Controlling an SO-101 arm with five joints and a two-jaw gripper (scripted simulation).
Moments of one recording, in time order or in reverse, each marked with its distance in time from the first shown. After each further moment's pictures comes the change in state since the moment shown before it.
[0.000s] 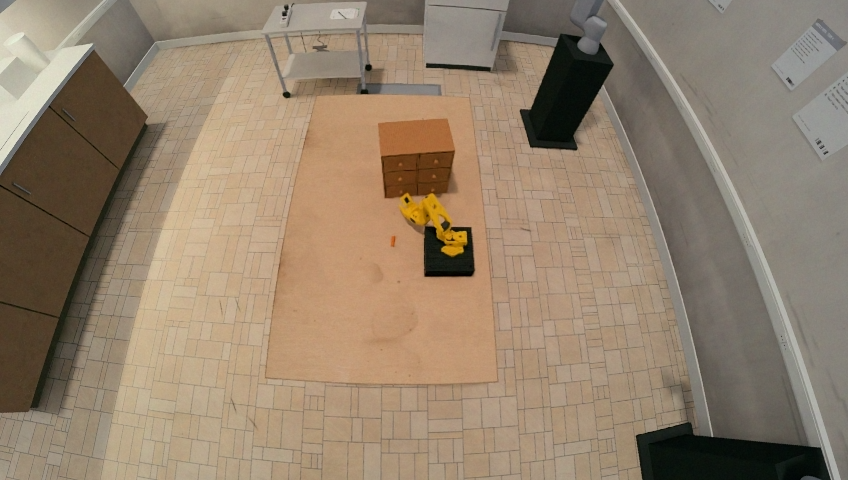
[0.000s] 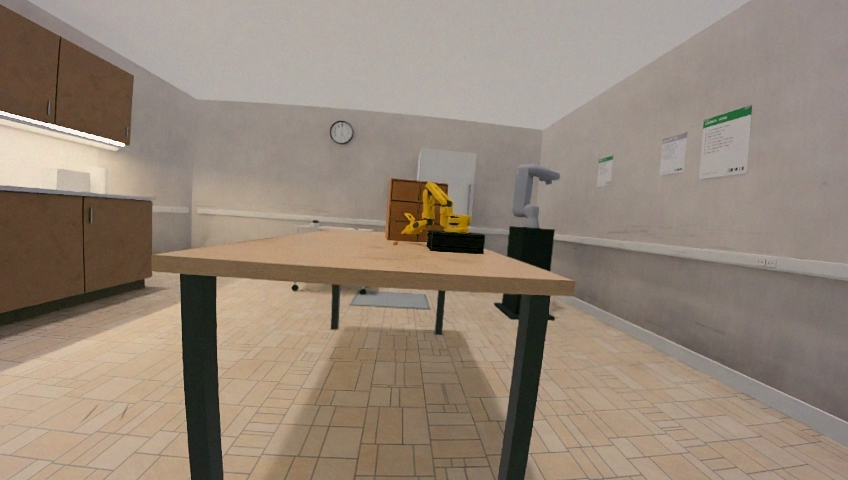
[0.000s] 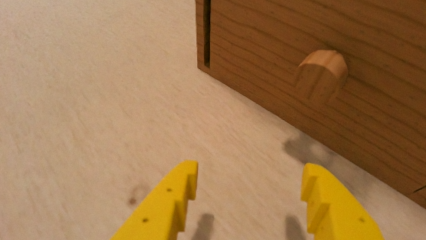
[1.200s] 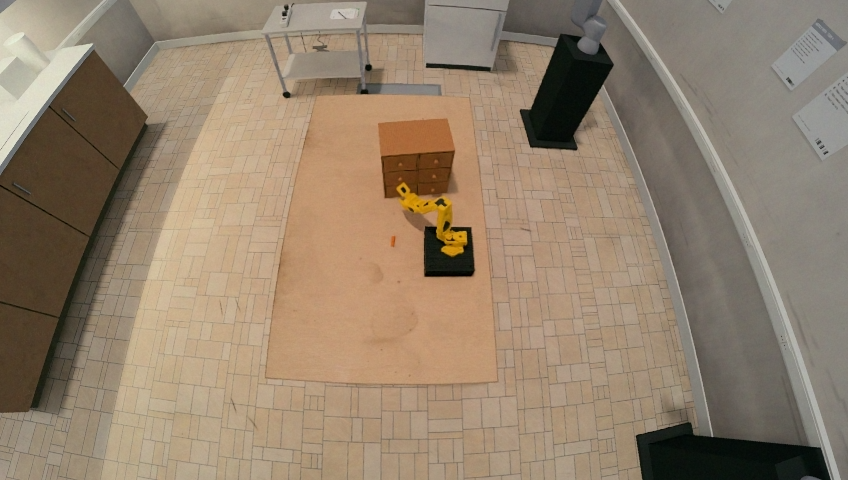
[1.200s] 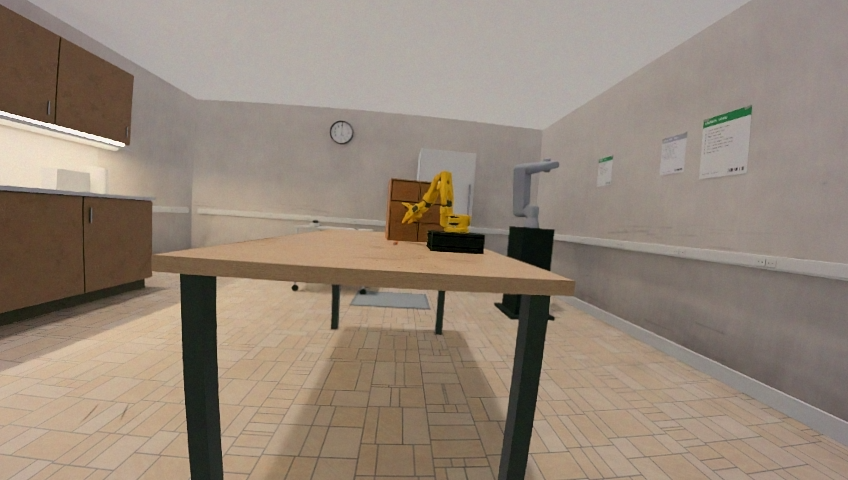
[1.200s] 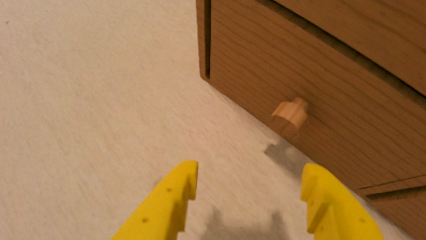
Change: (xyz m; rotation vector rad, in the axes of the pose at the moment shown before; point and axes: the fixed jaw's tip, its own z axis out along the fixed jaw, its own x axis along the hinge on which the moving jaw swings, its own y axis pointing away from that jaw) arm -0.046 0.000 -0.016 -0.002 0.226 -0.011
